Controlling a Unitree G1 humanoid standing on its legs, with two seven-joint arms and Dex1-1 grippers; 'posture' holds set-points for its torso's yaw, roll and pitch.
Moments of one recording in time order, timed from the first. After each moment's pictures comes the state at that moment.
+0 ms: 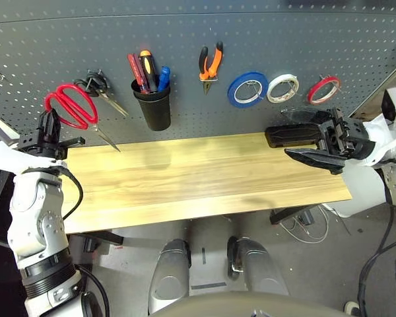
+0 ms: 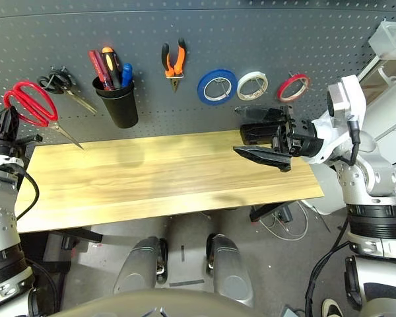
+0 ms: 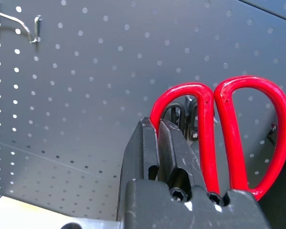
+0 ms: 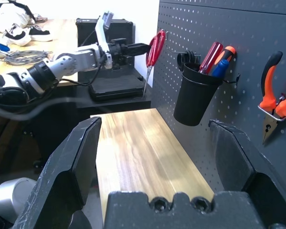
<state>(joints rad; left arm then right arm) -0.19 0.38 0.56 -0.19 -0.45 0.28 -0.13 -0.37 -0.65 -0.17 -0.03 0.75 0.28 1.38</state>
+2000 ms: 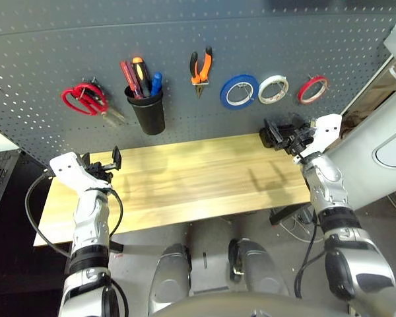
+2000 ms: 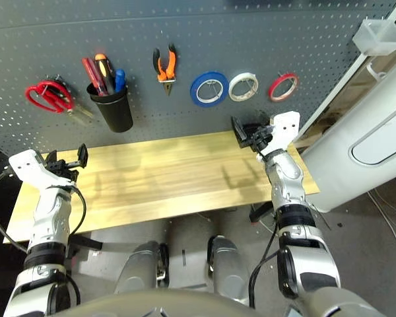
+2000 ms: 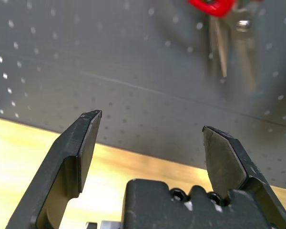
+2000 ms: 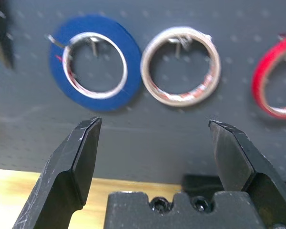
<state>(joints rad) -0.20 0.29 0.37 0.50 -0.21 -0.25 -0.14 -0.46 -0.21 -0.20 0.74 0.26 -0.40 0.48</state>
